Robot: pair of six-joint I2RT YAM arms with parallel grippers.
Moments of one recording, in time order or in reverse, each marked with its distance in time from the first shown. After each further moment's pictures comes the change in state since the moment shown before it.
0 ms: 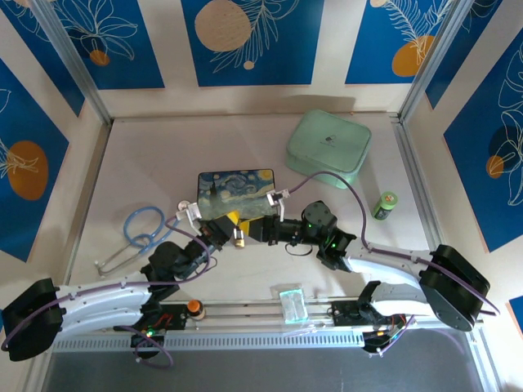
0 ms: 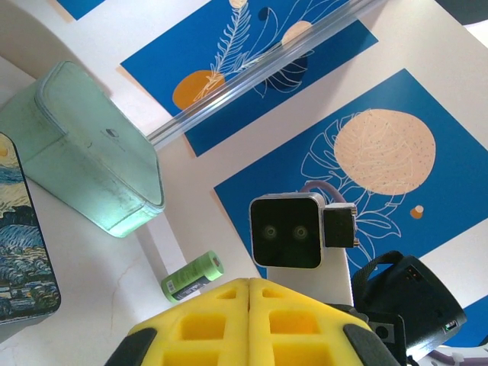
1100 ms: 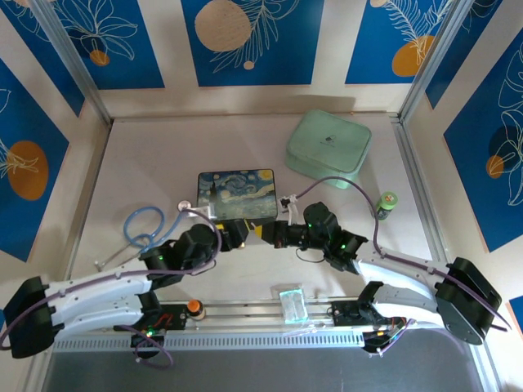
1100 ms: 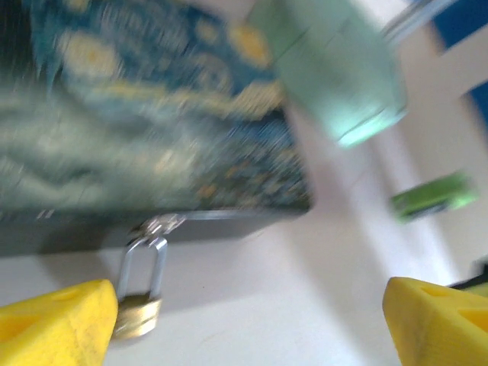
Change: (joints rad) left arm 0.002 0.065 0.275 -0.973 -0.123 0.051; right arm -0.048 -0.117 -0.020 -0.423 0.140 -0.058
